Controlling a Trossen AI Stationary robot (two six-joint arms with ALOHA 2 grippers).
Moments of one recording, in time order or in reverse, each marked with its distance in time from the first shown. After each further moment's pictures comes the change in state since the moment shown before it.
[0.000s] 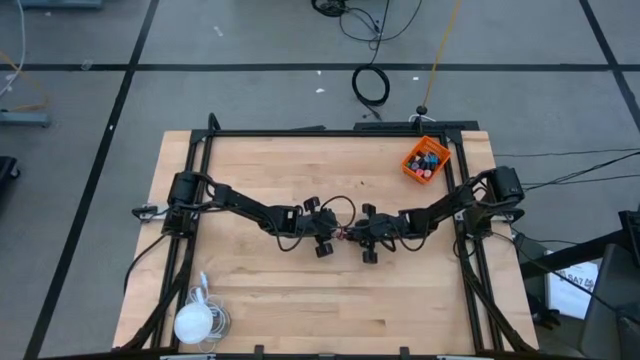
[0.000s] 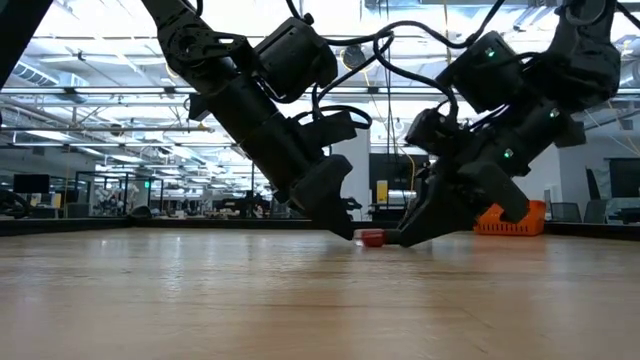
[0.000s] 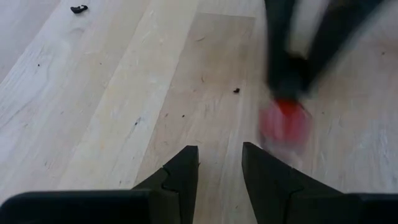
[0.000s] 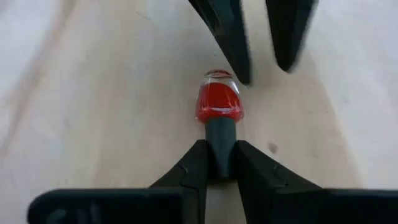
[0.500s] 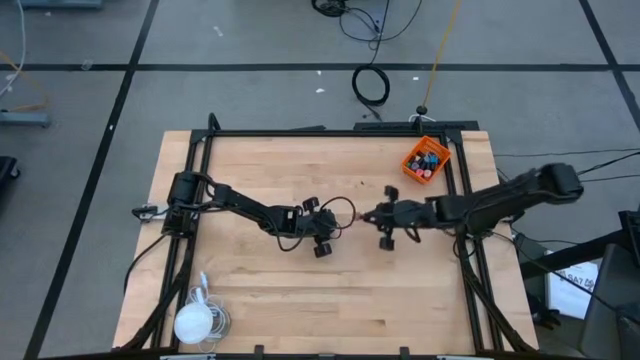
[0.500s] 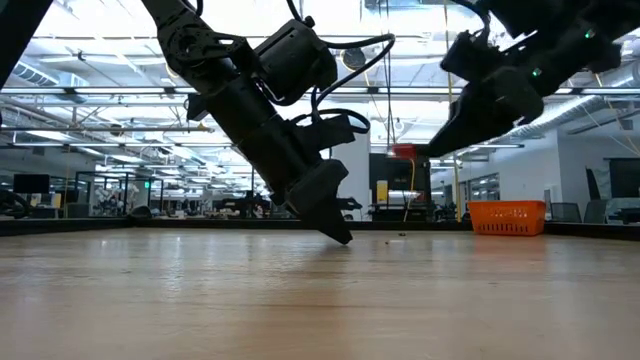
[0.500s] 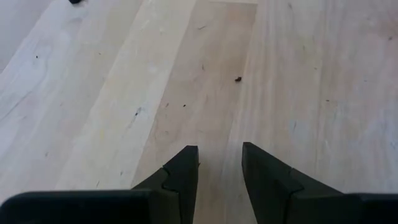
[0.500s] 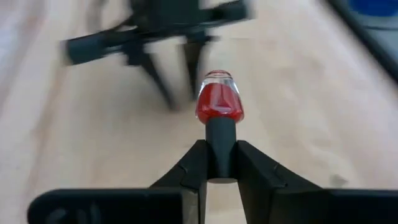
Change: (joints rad) left arm 0.000 0.000 0.000 -0.028 0.000 0.004; right arm 0.005 -0.535 -0.001 -0.465 0.134 0.041
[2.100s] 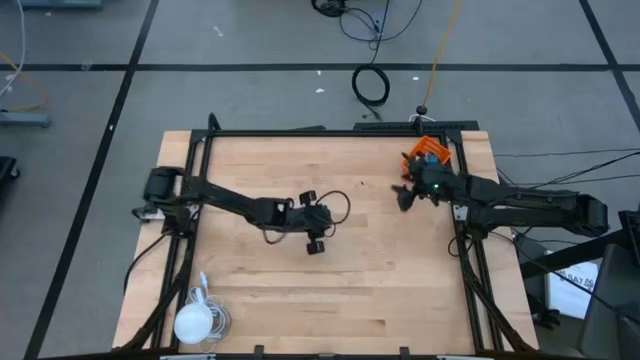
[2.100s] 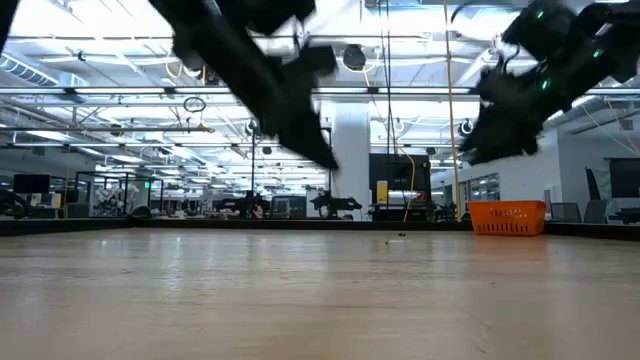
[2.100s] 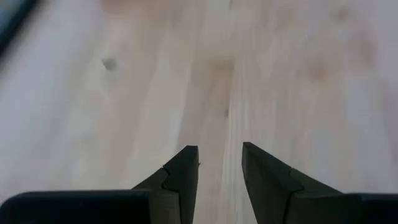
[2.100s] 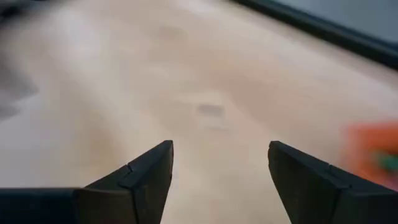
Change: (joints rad) left arm -0.008 -0.208 -0.001 -0.154 0.032 0.107; right arm -0.439 -0.432 -0.122 -0.305 -0.109 0.323
